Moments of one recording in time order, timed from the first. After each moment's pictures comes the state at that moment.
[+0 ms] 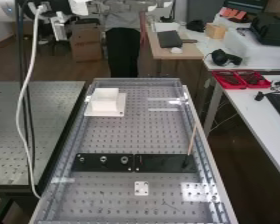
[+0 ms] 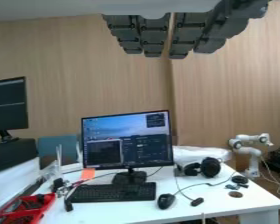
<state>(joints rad) 1.56 -1.54 -1.77 -2.90 -1.51 -0.70</state>
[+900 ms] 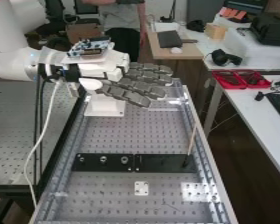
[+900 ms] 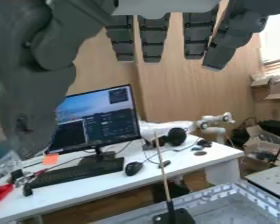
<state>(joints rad) 1.54 -1.72 -1.99 -2.53 -1.38 -0.62</state>
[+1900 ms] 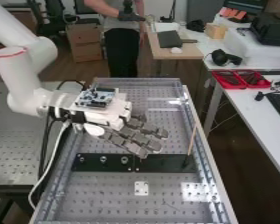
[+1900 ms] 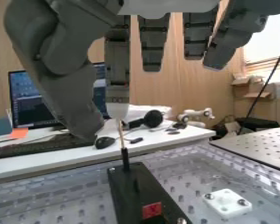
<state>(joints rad) 1.48 -1.92 -2.05 -2.30 -1.37 -0.68</state>
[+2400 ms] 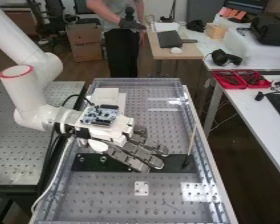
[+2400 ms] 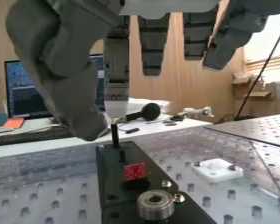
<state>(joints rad) 1.45 -2.03 -2.05 -2.20 -1.40 -0.70</state>
